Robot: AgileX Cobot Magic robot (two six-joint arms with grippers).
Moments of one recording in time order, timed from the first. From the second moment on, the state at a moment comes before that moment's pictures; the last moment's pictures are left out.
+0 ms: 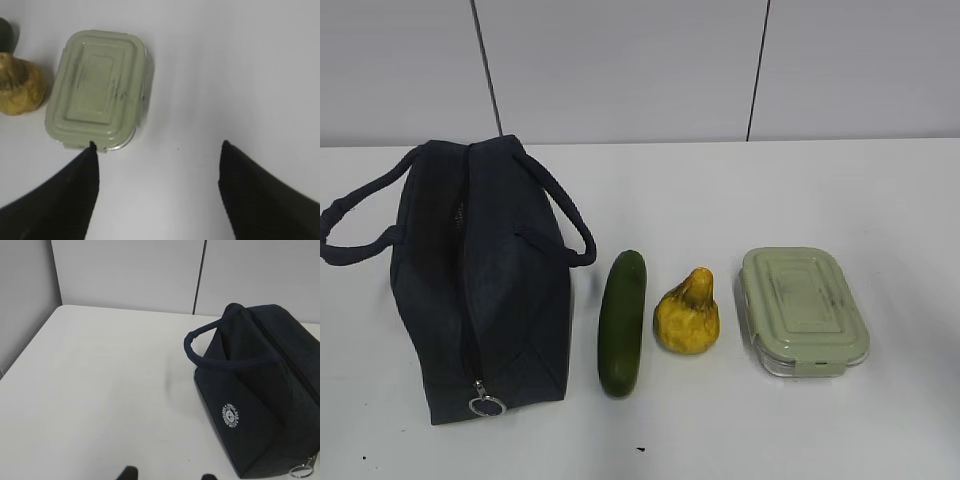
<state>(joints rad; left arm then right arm) -0.02 -0.02 -0.52 0.01 1.11 -0.02 0.10 0.88 -0.68 0.00 0.73 0.03</state>
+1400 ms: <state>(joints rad) -0.02 -0.02 -0.52 0.01 1.11 -0.02 -0.15 1.56 -1.05 0.71 0.89 -0.63</state>
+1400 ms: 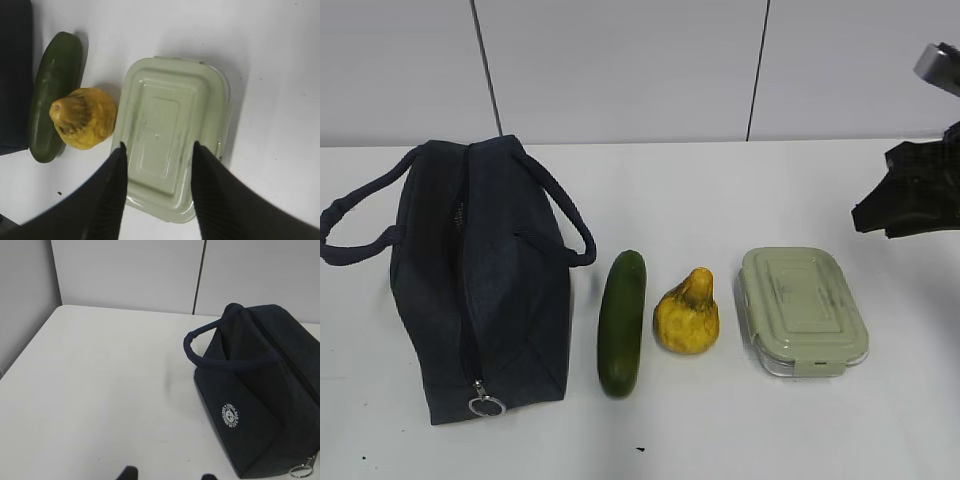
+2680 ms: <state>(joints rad) -0.02 -0.02 -0.52 0.01 1.11 -0.02 -0.30 1.88 -1.07 0.88 1.17 -0.95</state>
